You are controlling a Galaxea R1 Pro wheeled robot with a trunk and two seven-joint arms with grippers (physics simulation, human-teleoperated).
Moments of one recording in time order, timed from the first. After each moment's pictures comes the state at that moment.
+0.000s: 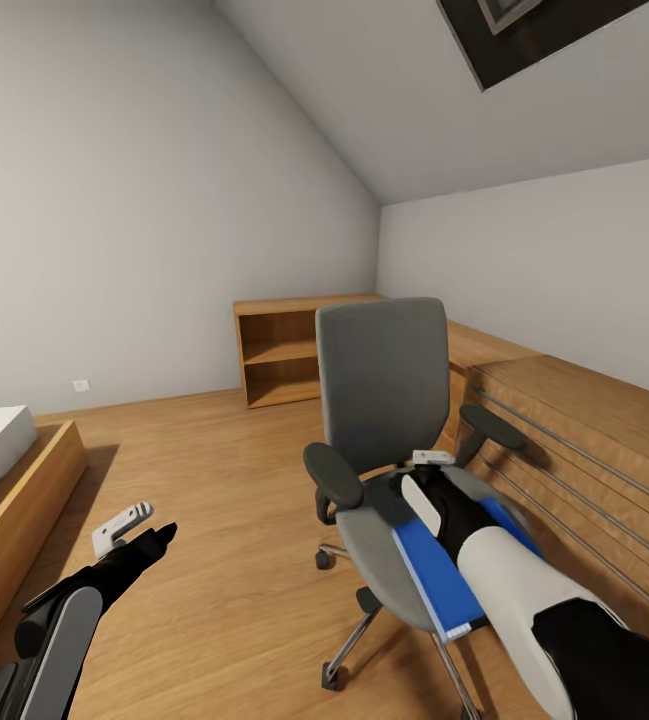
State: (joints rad) left arm -0.20 0.03 0.18 -1.61 0.66 0.69 0.41; right arm -0.94 0.07 0.27 -0.48 -0.39 0.51 -0.45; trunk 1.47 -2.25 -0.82
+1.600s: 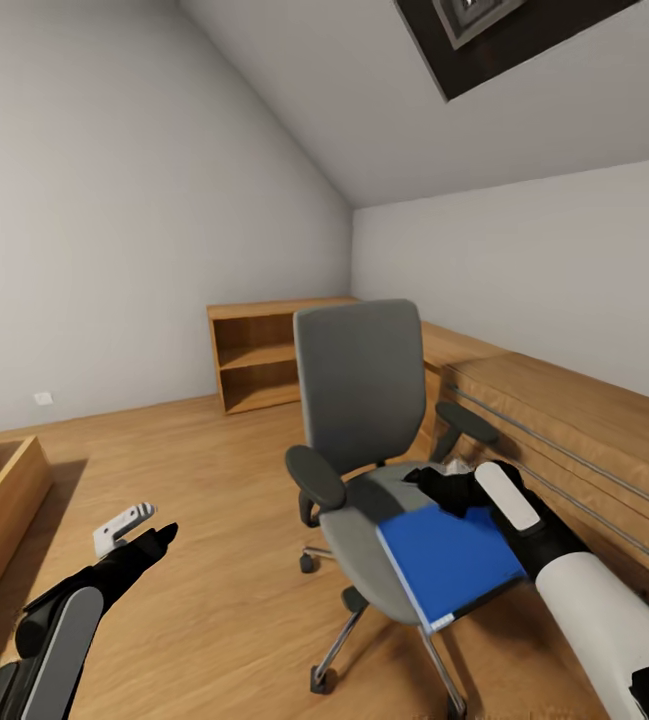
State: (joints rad) left arm -0.20 0.03 0.18 -1.61 0.66 0.69 0.41; right arm -0.82 -0.18 0.27 -0.81 -1.23 0.73 -0.45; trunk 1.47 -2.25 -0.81
